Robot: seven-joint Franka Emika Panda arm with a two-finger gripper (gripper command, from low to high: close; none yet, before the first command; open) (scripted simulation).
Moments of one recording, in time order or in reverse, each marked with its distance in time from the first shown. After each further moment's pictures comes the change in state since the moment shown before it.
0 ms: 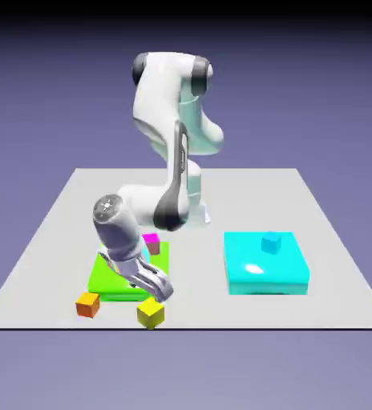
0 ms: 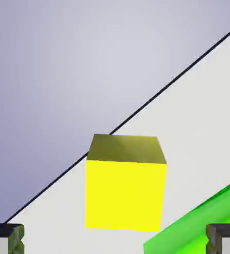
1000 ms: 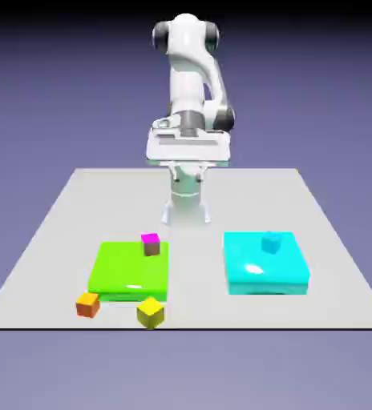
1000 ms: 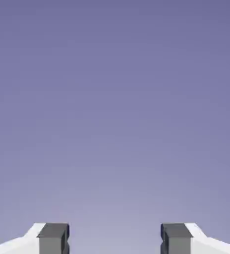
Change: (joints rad) arm 0.153 -1.042 0.099 -0.813 -0.265 0.864 -0.368
